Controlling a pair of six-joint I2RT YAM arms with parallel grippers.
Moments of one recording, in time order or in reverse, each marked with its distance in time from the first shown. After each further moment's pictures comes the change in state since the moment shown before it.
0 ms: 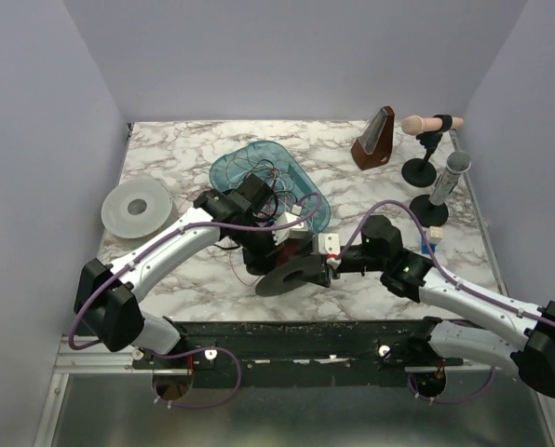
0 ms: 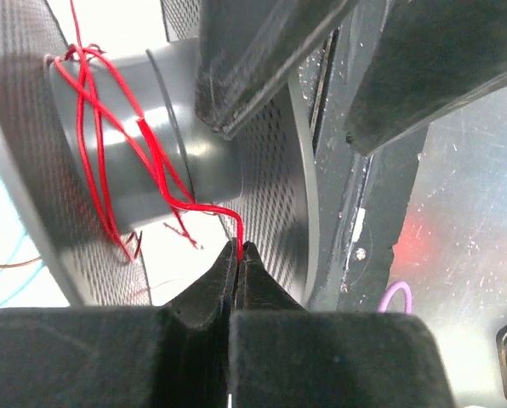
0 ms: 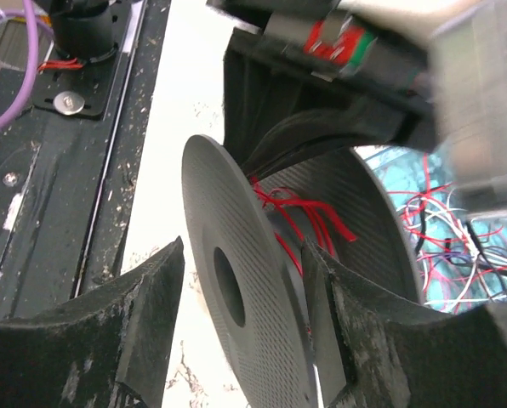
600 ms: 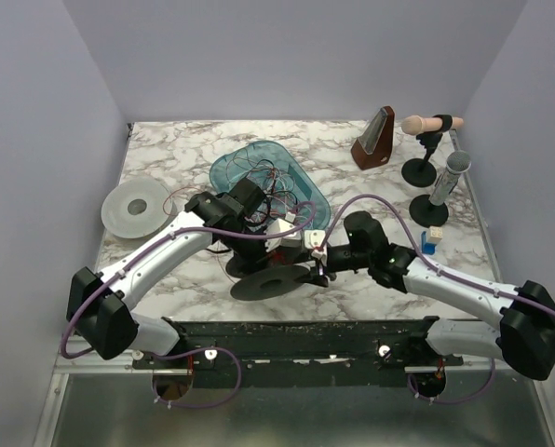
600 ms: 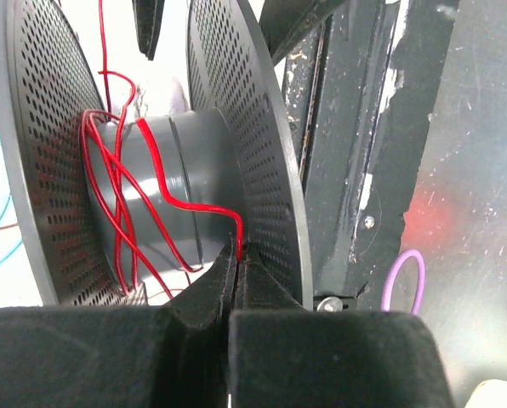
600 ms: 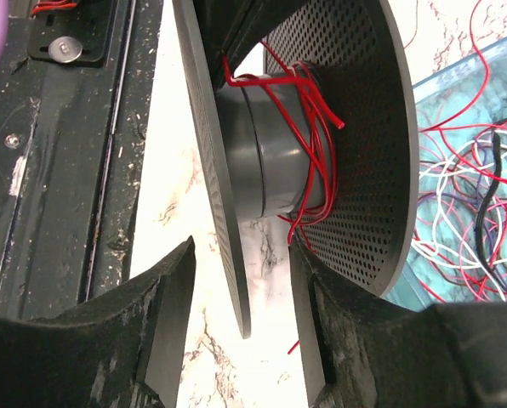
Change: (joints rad) left arm 0.012 -0.058 -0.008 -0.092 -0.046 0.090; right arm -0.020 0.167 0.029 -0.089 -0.017 0.012
